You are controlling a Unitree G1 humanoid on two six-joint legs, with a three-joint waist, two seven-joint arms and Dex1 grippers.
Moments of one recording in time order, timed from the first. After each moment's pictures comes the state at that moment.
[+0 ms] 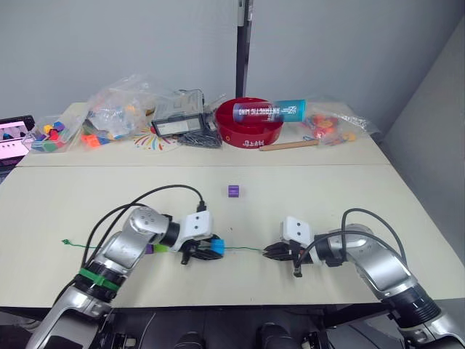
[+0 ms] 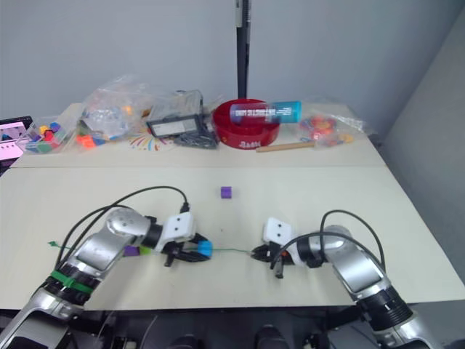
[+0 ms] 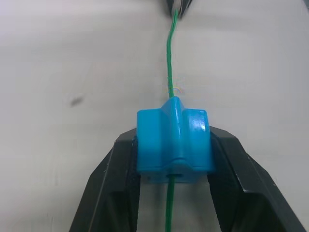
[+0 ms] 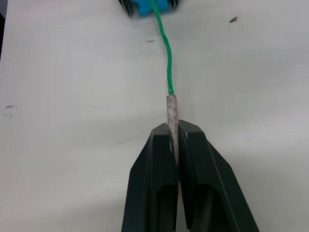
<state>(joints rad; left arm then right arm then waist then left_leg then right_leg) -0.49 0.68 -0.32 0.07 -0.11 0.23 -1.29 -0.37 -0.68 0.31 -0.14 0.16 0.42 1.10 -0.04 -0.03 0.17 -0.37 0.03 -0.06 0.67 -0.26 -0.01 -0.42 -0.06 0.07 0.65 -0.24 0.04</state>
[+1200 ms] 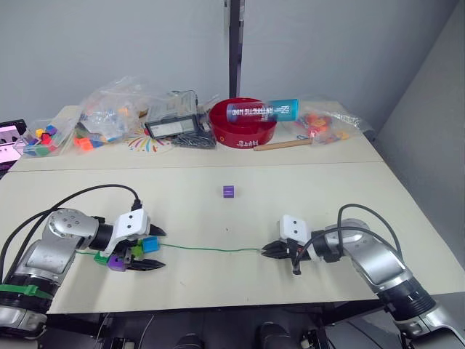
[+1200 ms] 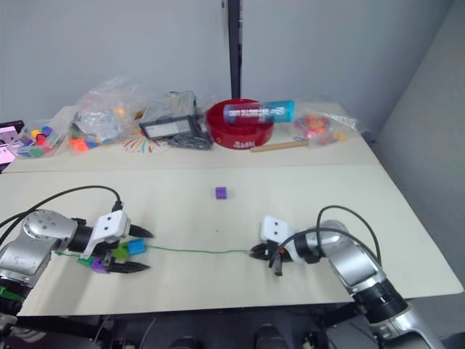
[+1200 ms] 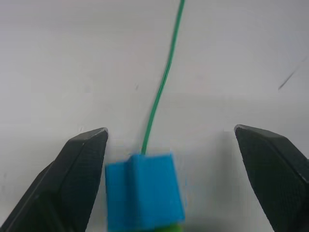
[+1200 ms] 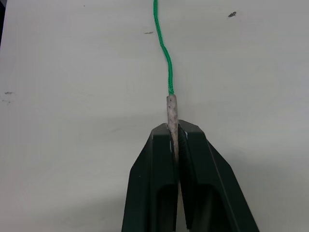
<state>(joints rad) -0.36 0.94 -0.10 0.12 -0.23 0.14 -1.42 -0.42 -0.66 0.34 -0.10 0.14 0.40 1.15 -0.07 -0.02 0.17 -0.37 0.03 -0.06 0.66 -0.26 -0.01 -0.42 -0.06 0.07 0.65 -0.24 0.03</state>
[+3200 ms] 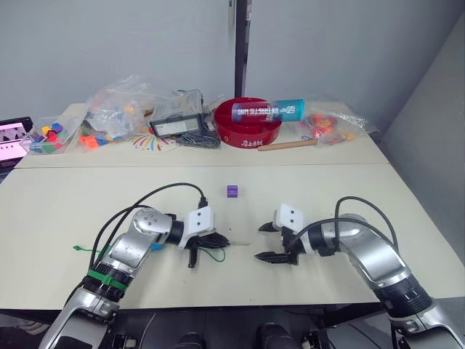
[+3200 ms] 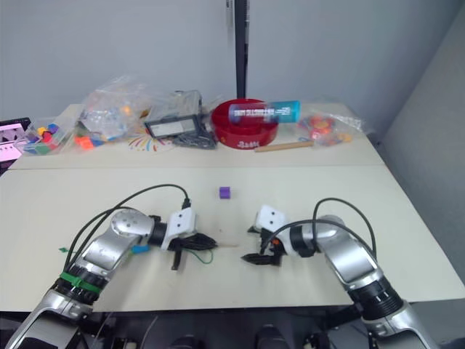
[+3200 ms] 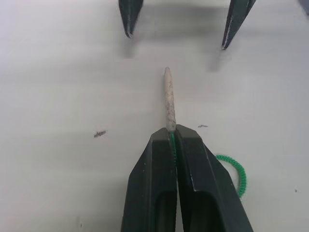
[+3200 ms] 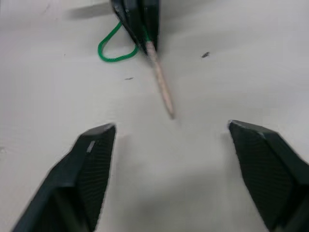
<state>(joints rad) -0.49 0.58 -0.29 0.13 -0.15 0.19 -1.24 -0.44 -0.63 0.28 -0.19 0.18 0.57 1.07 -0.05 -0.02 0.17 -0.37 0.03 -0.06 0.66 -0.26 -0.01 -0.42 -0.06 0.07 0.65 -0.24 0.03</state>
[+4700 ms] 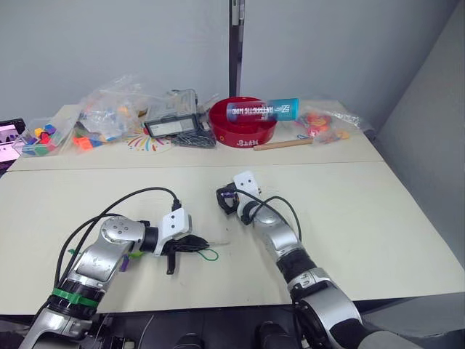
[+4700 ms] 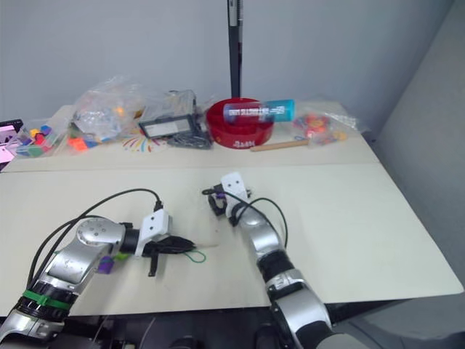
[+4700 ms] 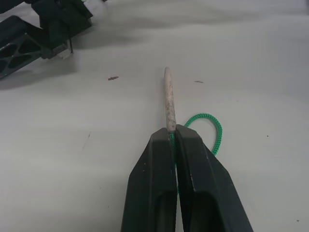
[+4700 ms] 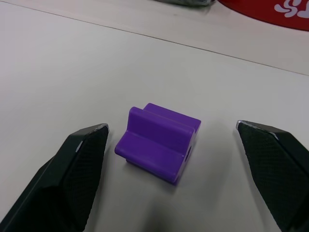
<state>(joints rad) -0.35 0.70 -0.17 -0.01 -0.20 0.26 -1.22 -0.78 0.09 0.12 0.71 0.00 0.14 0.13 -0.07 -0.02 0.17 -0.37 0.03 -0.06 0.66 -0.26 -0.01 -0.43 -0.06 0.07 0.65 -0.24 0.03</state>
